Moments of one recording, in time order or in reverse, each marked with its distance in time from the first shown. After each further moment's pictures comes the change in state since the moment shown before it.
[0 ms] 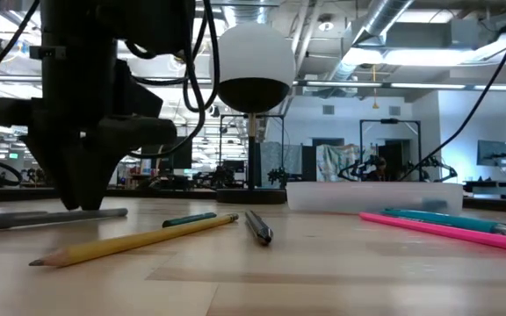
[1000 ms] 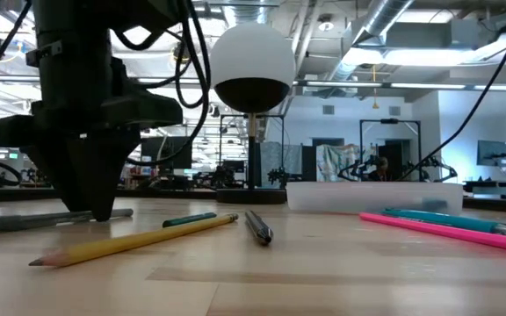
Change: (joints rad) left arm 0.000 -0.070 -0.166 0.348 0.071 0.030; right arm 0.000 0.000 0.000 -0.004 0.000 -0.001
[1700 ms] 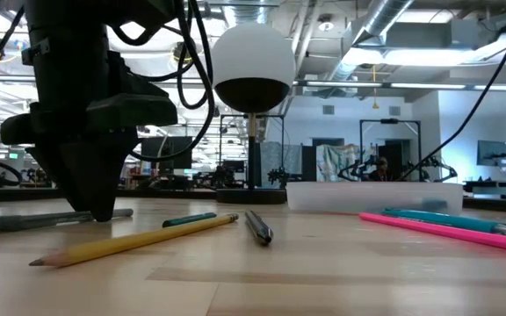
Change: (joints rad) left arm -0.016 0.015 0.065 -0.062 -0.081 0.117; right arm -0.001 0.000 0.000 -0.008 0.002 -0.026
